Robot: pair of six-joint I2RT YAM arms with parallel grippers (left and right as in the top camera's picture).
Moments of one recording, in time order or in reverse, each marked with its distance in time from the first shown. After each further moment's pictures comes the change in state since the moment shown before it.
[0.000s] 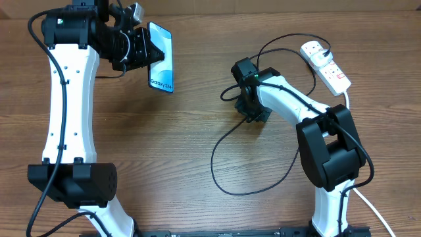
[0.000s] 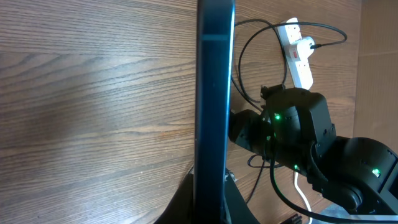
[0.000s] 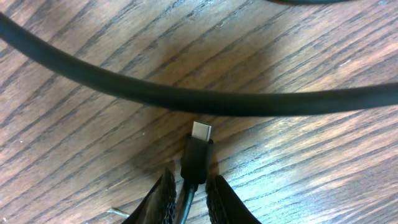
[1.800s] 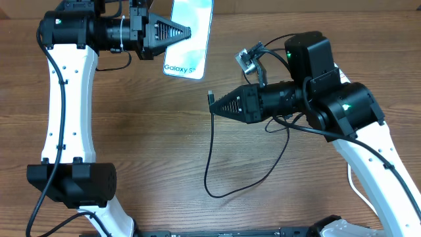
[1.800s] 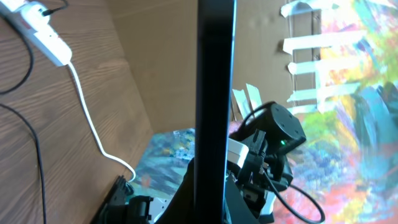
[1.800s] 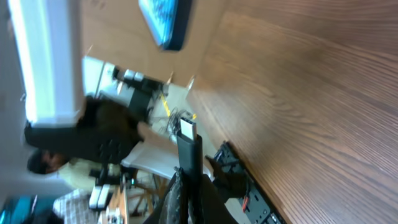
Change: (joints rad) left arm 0.011 0.000 -0.003 0.154 0.940 -0.117; right arm 0.009 -0.696 0.088 -0.022 -1.092 -0.481
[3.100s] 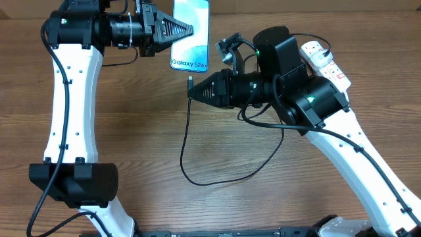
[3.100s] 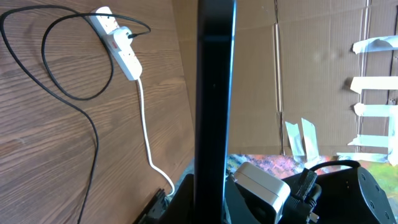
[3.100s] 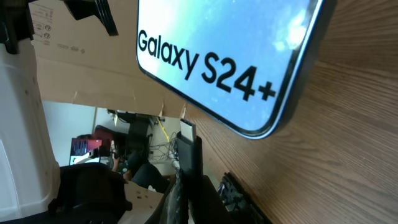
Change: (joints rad) left arm -0.027 0.000 -0.001 0.100 -0.280 -0.145; right arm 0.098 0.104 0.000 0.242 0.166 0.262
